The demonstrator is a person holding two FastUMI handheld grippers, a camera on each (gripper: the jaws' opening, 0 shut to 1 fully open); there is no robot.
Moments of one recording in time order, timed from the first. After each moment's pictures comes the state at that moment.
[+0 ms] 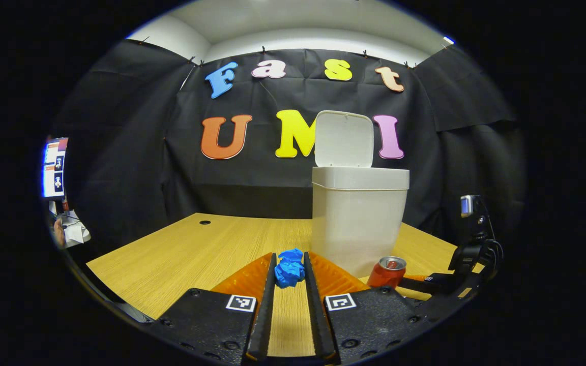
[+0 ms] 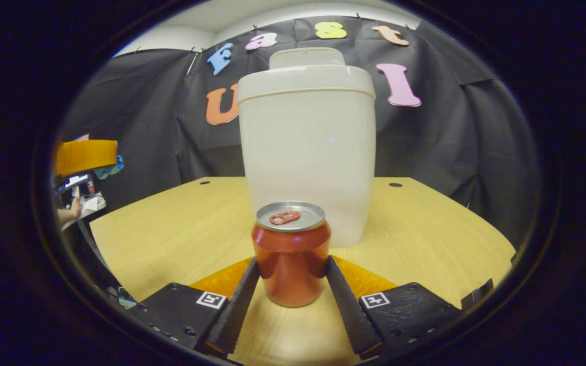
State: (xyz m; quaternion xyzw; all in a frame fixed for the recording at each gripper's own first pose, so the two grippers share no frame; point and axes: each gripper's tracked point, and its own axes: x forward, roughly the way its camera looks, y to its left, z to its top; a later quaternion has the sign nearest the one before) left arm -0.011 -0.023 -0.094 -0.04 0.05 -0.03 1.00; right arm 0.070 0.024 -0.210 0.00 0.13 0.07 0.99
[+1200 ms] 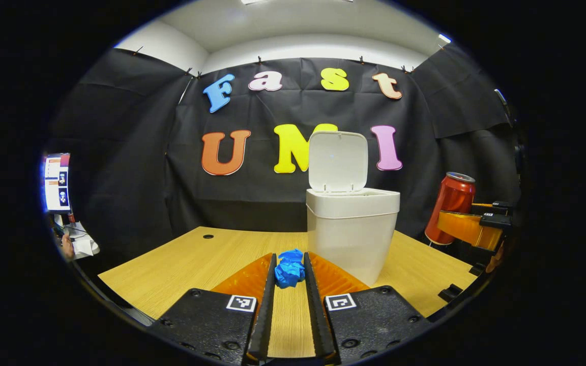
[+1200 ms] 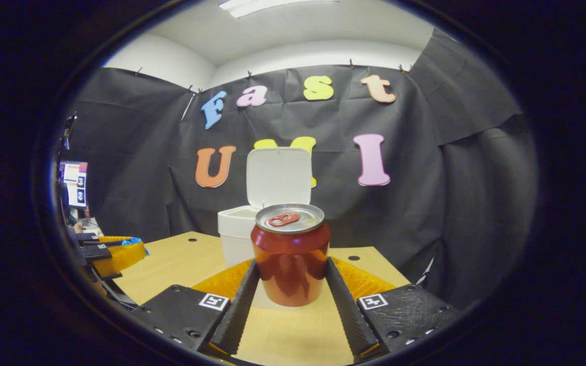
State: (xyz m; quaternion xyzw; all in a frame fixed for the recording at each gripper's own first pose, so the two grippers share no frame) left arm -0.018 -0.038 -0.029 -0.02 0.01 -0.02 1.00; right arm -0.006 -0.057 0.014 -0.04 -0.03 0.01 1.00
